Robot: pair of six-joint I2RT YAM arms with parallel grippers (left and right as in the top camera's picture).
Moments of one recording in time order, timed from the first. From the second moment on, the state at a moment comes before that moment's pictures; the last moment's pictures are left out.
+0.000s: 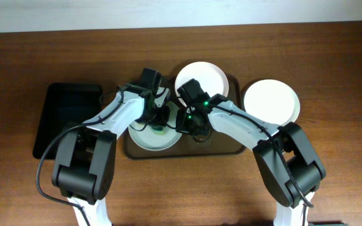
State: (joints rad) left arm -0.34 2.01 1.33 -0.74 0.19 -0.07; right arm 0.58 1.99 1.31 -0.57 -0.23 0.73
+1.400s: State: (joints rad) left arm -0.23 2.04 1.74 -1.08 -0.12 -0.23; right arm 0.58 1.75 1.38 -0.84 0.01 0.56
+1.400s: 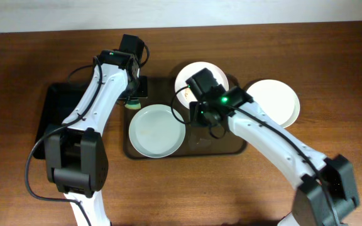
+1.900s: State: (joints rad) left arm -0.23 2.04 1.74 -1.06 -0.08 -0.23; right arm 0.58 2.06 1.39 -0.65 -0.30 0.74
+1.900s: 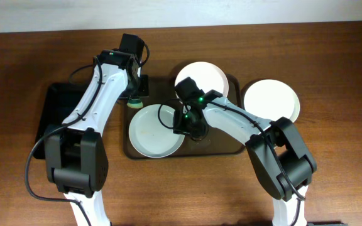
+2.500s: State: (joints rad) left arm -0.23 2.04 1.74 -1.03 -0.08 -0.23; right arm 0.61 1.69 1.39 -1.00 0.41 0.66
